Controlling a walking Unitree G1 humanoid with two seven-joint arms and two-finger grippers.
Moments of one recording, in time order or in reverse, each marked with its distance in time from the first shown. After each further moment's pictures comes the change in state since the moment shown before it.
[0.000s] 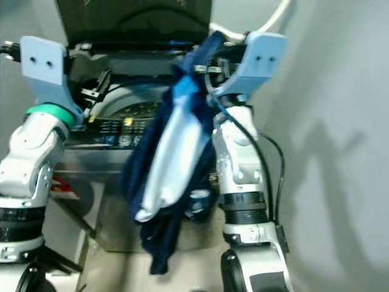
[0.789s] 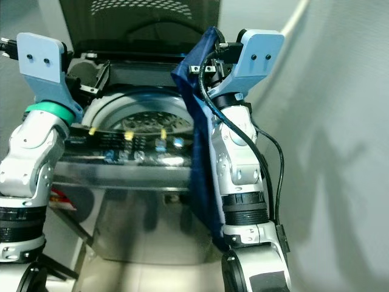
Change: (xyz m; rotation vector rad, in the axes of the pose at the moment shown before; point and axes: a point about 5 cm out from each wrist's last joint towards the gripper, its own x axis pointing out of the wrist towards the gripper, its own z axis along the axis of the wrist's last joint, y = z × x) left arm -0.002 0.012 0.001 0.015 -0.022 0.052; right arm 0.000 0.025 -0.002 0.017 0.005 0.118
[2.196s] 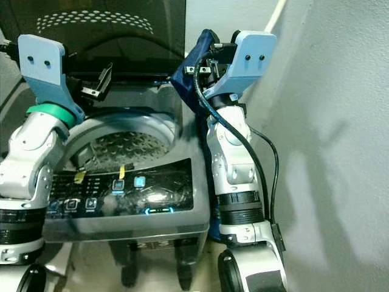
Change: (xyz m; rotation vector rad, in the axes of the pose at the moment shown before) left arm -0.001 -0.015 0.001 -0.044 -0.006 -0.073; right arm -0.001 -0.011 -0.002 -0.013 0.013 -0.040
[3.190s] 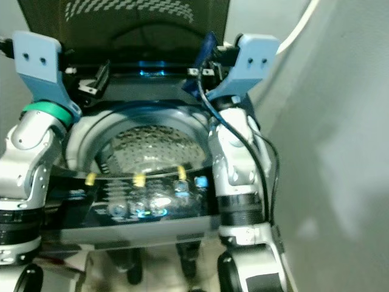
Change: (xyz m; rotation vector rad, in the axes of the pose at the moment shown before) left arm -0.002 0.004 0.002 0.006 0.001 0.021; right arm -0.003 0.001 -0.003 0.007 0.010 -0.001
